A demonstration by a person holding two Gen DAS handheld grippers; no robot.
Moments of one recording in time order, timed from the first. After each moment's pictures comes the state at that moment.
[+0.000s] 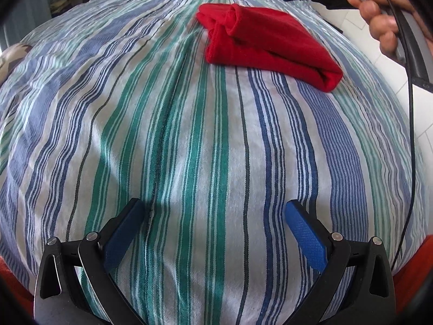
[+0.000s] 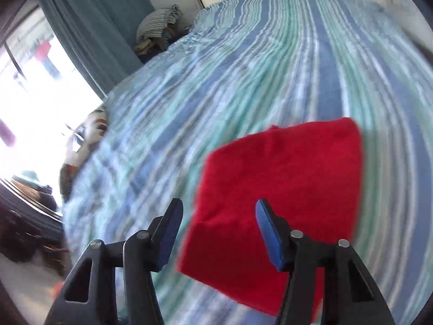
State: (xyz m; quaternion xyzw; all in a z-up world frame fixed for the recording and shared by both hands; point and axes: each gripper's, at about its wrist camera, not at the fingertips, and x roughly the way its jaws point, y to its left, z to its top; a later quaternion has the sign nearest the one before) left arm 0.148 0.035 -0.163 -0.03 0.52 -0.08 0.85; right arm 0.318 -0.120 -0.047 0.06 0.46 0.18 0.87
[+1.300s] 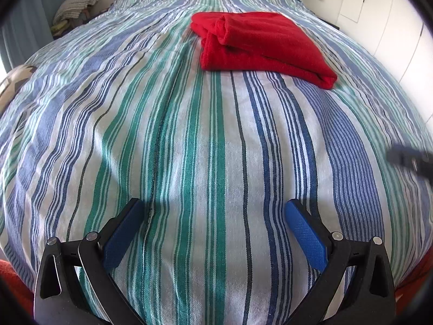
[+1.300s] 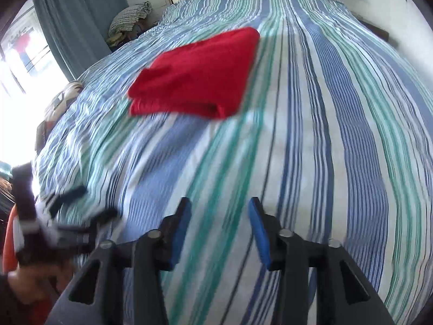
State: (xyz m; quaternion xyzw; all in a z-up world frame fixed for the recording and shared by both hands) left arm 0.136 0.021 -0.169 0.02 0.49 -0.07 0.87; right arm 0.067 -0.216 -0.131 0.06 0.46 0.10 0.88
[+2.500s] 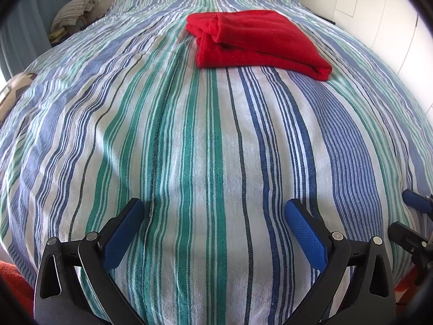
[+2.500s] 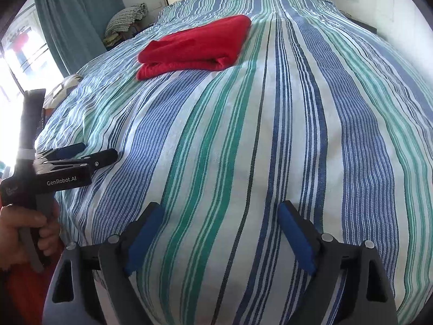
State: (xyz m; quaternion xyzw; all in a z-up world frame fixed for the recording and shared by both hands) left arm 0.127 0.016 -0.169 0.04 0.48 -0.07 0.87; right arm 0.001 -0.203 -0.167 0.05 0.45 0.07 0.89
